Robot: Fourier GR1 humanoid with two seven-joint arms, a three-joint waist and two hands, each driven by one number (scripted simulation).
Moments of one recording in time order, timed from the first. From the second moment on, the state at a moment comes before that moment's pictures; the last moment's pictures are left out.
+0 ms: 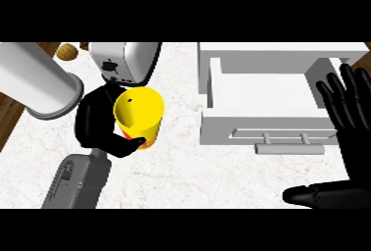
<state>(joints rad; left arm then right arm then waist) -0.33 0.04 0.00 -1.36 0.31 -0.07 -0.46 -0.10 -0.09 -0.08 -2.09 -0.16 0.13 0.20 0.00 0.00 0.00</state>
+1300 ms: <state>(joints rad) -0.97 0.00 -0.04 -1.10 0.19 0.22 -0.14 -0.06 -0.10 -0.10 -2.09 -0.18 0.16 0.17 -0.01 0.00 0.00</state>
